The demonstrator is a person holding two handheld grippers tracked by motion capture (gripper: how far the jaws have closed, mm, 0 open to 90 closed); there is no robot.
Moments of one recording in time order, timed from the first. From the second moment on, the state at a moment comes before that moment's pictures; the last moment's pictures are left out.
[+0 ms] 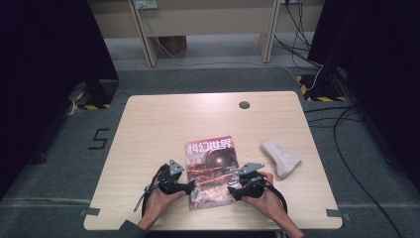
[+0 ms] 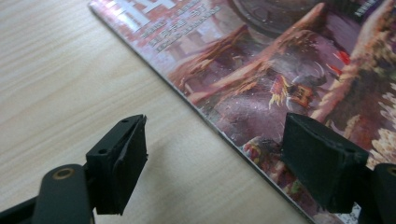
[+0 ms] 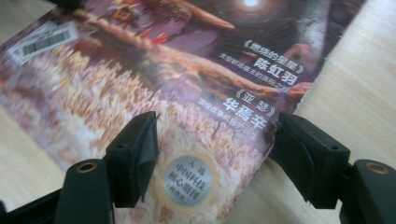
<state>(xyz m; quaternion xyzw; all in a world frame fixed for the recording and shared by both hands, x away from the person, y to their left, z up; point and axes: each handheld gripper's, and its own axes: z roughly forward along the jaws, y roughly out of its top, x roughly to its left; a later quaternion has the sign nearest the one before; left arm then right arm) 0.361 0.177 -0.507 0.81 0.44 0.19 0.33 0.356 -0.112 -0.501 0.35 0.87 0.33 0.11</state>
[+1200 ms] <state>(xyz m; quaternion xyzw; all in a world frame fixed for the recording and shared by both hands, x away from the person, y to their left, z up) 0.366 0.163 -0.510 0.80 0.45 0.16 0.36 0.340 -0.125 -0.499 0.36 0.87 0.32 0.12</state>
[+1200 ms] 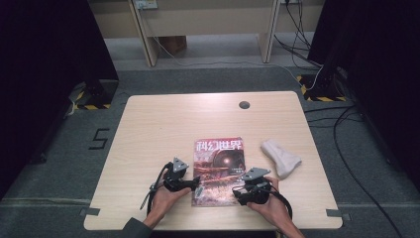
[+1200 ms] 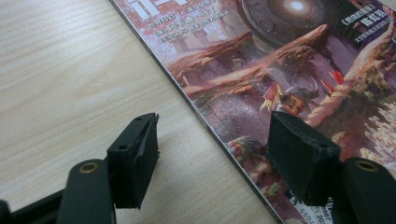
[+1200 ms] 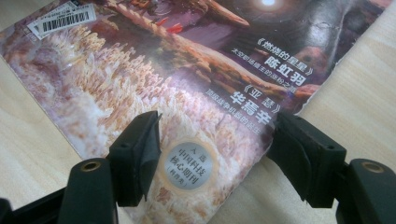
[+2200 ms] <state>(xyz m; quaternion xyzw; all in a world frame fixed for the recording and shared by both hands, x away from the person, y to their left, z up) 0.317 0.203 -0.503 0.81 0.42 0.14 0.39 0.393 -0.197 -0.478 0.41 0.83 0.32 0.21</state>
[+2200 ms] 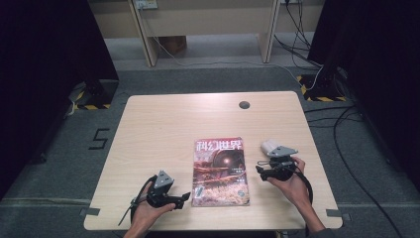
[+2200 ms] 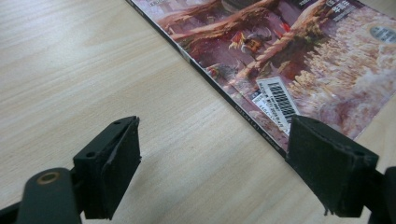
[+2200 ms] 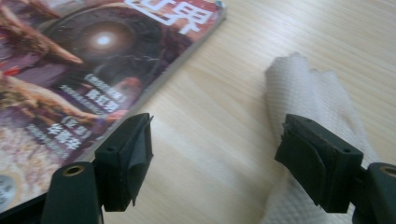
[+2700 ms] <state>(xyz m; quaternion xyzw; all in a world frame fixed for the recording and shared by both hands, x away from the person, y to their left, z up) 0.300 0.209 -0.502 0.80 0.42 0.14 0.39 0.411 -0.225 -0.479 0.45 0.80 0.32 0.23</state>
